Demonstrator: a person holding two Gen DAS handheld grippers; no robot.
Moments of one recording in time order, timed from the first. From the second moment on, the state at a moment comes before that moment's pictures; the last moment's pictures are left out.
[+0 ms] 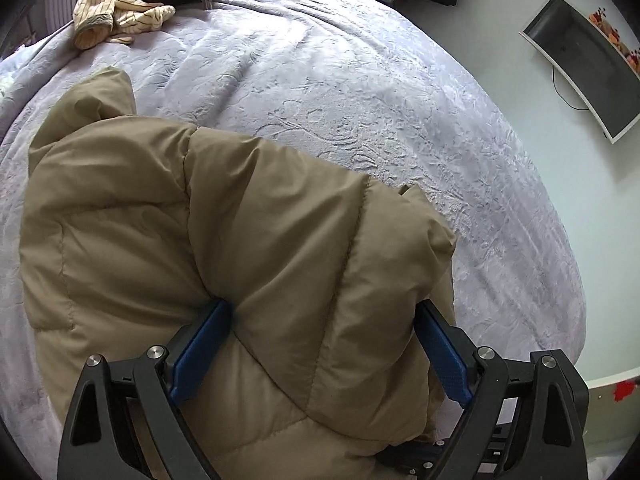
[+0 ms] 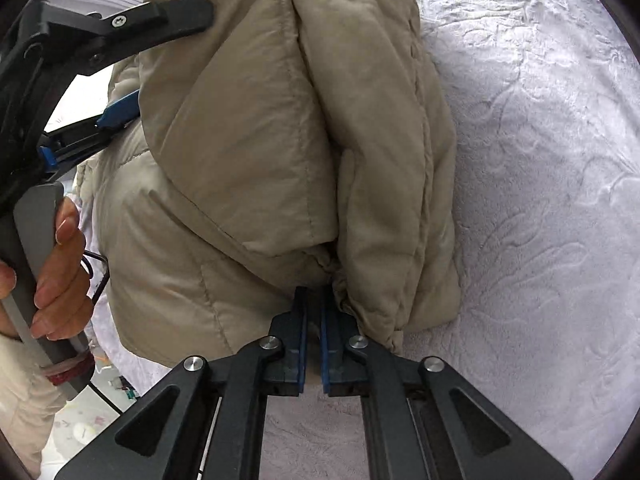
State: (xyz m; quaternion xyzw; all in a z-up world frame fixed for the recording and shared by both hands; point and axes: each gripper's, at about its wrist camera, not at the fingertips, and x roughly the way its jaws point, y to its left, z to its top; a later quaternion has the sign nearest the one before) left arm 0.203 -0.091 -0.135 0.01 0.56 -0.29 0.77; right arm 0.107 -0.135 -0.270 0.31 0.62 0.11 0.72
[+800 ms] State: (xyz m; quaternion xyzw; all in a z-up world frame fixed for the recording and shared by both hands) left arm 0.093 0.032 -0.028 0.03 0.52 -0.12 0.84; right arm 0.093 -0.140 -0.149 0.28 0.60 0.09 0.75
